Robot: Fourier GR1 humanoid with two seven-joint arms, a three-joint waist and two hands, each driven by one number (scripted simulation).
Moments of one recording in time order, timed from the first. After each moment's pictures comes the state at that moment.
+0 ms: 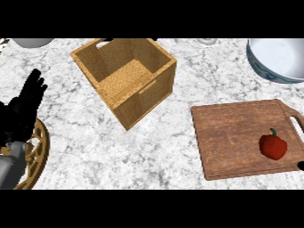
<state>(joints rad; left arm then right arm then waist) -0.20 0.46 -0.11 -1.43 0.26 0.29 0.10 0.19 -0.75 -0.03 -2.07 0.34 -0.25 1.18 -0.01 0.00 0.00</state>
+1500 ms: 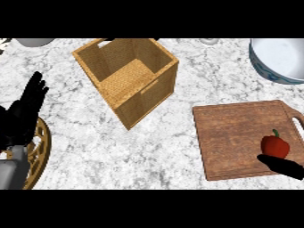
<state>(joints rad) -0.16 0.34 0.01 -1.48 0.12 0.18 0.13 0.16 -0.25 -0.03 -1.82 0.77 -0.33 0.94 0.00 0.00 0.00</state>
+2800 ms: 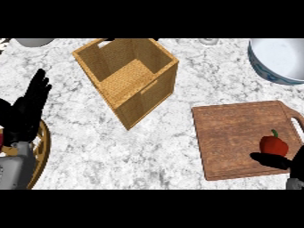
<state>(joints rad) -0.19 0.24 0.09 -1.49 0.01 0.11 0.18 0.07 -0.15 -0.13 -1.55 0.83 -0.33 0.82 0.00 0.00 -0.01</state>
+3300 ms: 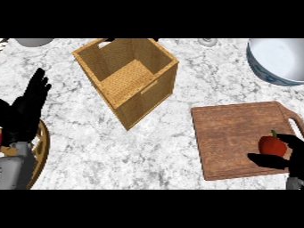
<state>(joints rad) -0.19 0.24 0.10 -1.51 0.00 0.10 0.19 0.05 -0.18 -0.13 -1.48 0.77 -0.24 0.73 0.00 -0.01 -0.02</state>
